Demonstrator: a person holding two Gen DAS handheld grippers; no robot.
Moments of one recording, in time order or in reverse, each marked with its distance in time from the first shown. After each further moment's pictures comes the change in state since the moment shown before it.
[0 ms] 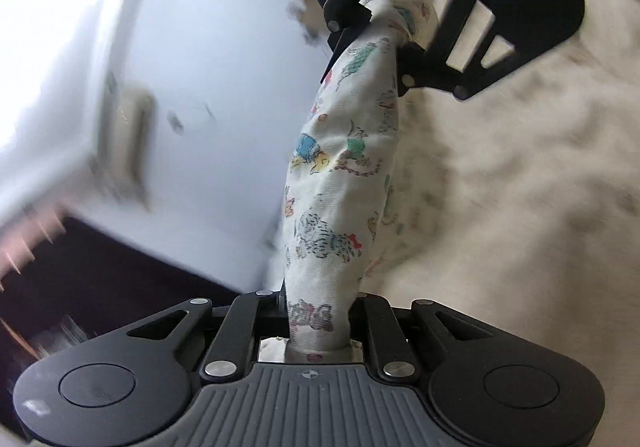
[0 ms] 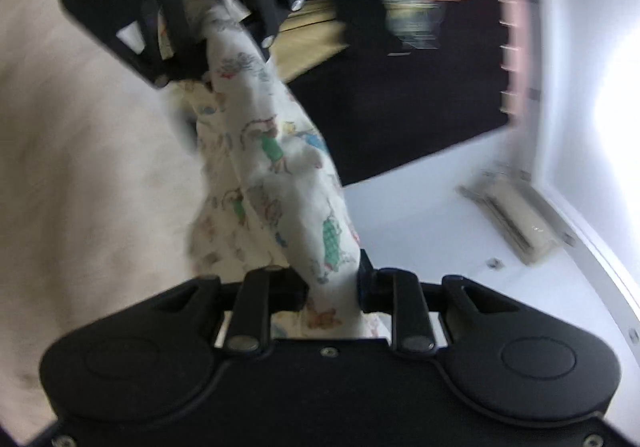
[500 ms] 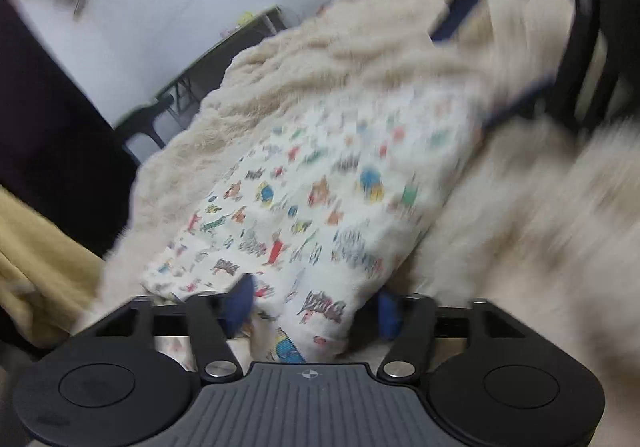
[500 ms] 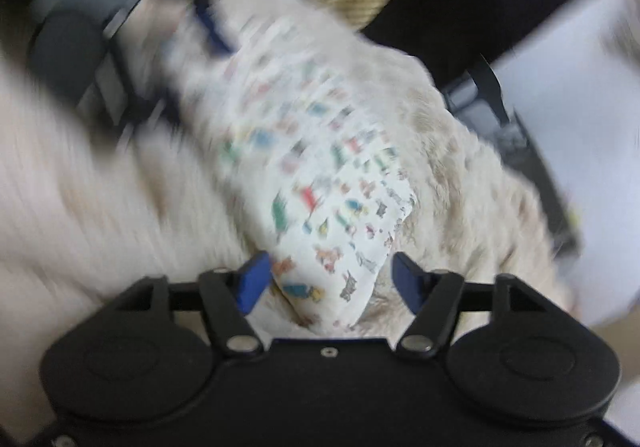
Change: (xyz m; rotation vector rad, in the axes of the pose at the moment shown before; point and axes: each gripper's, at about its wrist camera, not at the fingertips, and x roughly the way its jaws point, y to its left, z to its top) left arm -0.003 -0.035 -0.049 -0.537 0.065 -0.278; right arm -0.012 0.049 -0.035 0.527 0.236 0.482
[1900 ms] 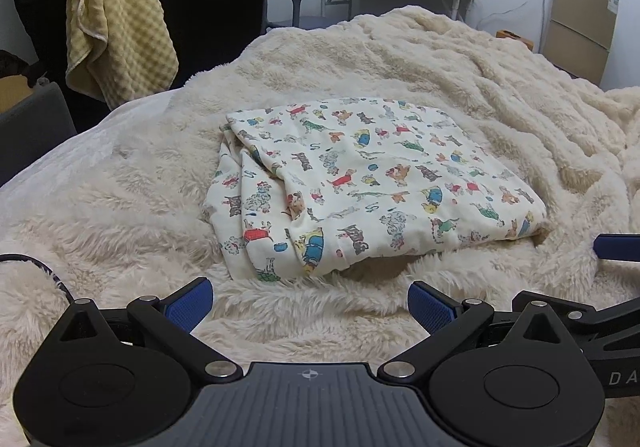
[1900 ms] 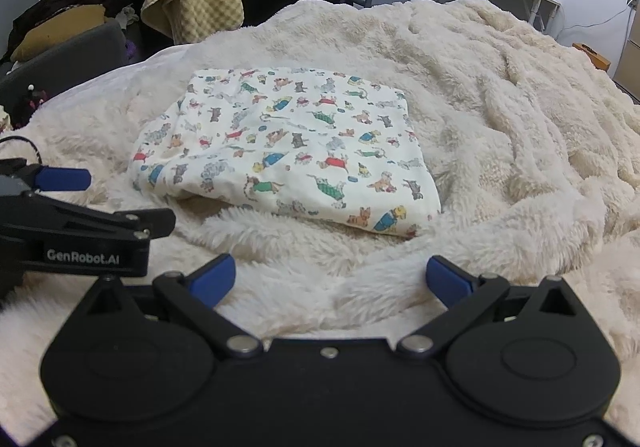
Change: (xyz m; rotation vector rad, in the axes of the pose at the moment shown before) left arm -0.026 0.003 0.011 -0.571 0.262 0.197; right arm -0.024 0.000 -0.010 0.690 0.136 0.052
